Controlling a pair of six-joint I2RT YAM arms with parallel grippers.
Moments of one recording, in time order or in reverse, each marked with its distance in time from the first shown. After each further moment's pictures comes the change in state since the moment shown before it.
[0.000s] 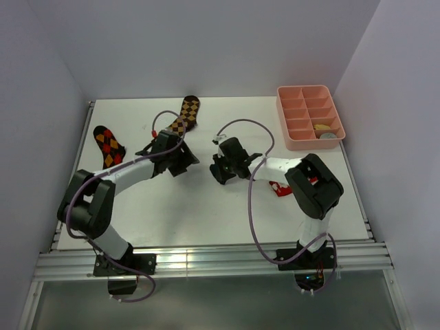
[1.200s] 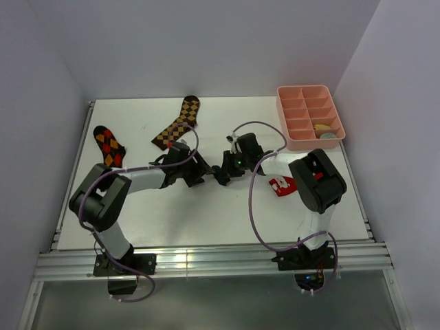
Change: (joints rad) left arm -0.086 0.052 -0.117 0.250 0.134 -0.118; right arm -0.179 0.019 -0.066 0.092 -0.402 0.156
